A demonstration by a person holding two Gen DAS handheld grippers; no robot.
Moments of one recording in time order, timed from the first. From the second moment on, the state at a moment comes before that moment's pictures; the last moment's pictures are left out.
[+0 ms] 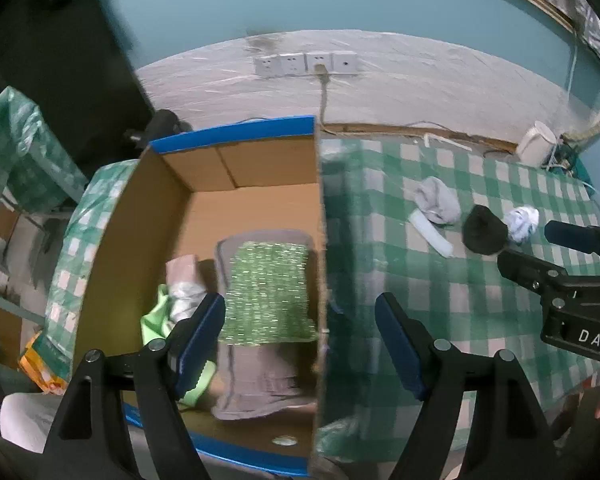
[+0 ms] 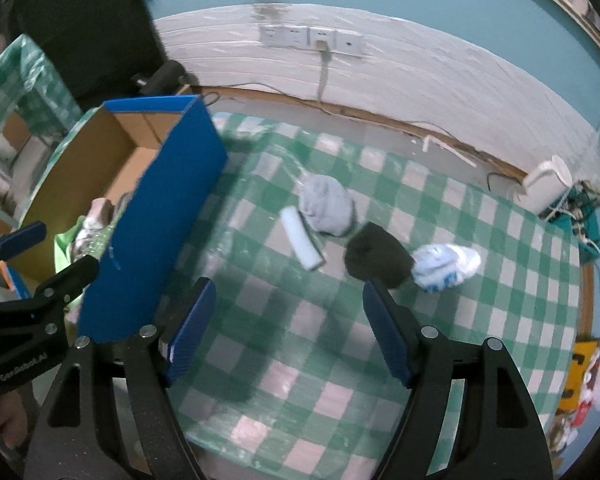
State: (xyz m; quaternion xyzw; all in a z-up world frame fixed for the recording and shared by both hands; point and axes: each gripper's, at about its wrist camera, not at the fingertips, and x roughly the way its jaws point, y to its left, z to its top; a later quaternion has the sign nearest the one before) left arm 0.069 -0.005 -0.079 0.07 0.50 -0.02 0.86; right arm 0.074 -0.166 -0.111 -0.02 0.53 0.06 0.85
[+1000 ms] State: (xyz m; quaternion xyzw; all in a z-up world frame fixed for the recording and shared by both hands) left arm 0.128 -0.094 -0.132 0.07 0.57 -0.01 0.82; right arm 0.087 -0.306 -0.152 0.06 0.56 -0.04 0.83
